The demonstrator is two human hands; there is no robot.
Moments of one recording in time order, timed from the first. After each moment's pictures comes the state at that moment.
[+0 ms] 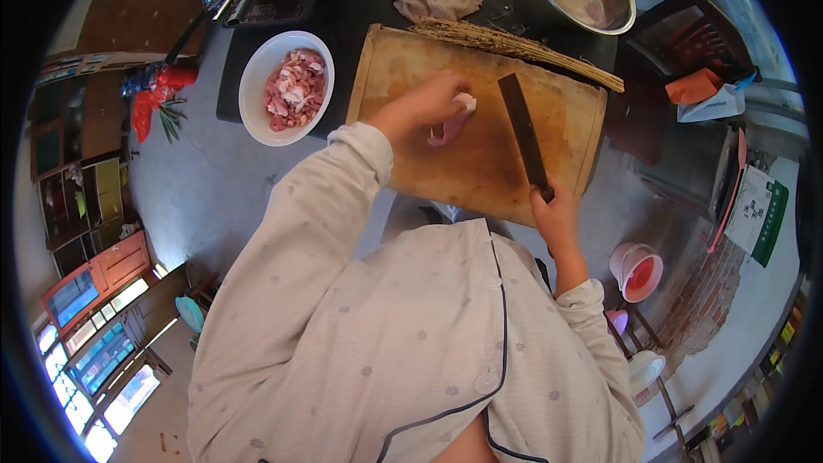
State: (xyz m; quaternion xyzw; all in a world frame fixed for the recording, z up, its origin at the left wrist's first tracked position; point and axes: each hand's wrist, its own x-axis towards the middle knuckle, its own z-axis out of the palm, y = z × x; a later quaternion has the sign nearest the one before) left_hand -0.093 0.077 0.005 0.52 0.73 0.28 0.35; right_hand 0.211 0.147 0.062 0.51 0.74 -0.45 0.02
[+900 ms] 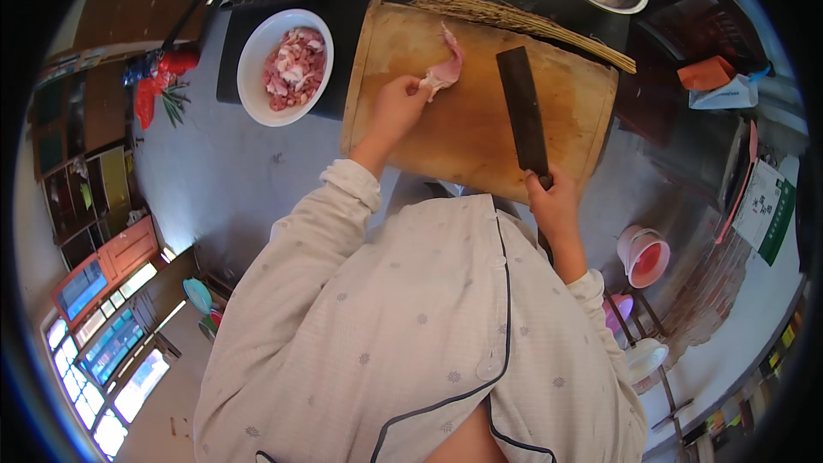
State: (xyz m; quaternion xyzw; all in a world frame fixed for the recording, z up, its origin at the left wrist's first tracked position) left_hand -0.067 0.000 -0.032 0.18 0.83 0.42 0.32; right_hand 0.206 0.129 0.071 0.52 0.66 -0.55 0.01
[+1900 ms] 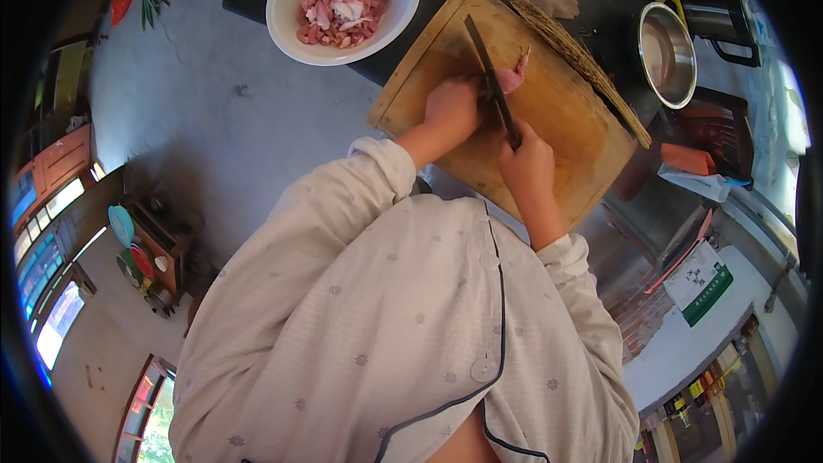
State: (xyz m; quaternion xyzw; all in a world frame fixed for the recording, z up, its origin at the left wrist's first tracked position) left_hand -0.051 -0.010 -0.019 0.26 0.87 0.36 0.18; right_hand 0.058 0.090 0.058 0.31 0.90 -0.30 0.03
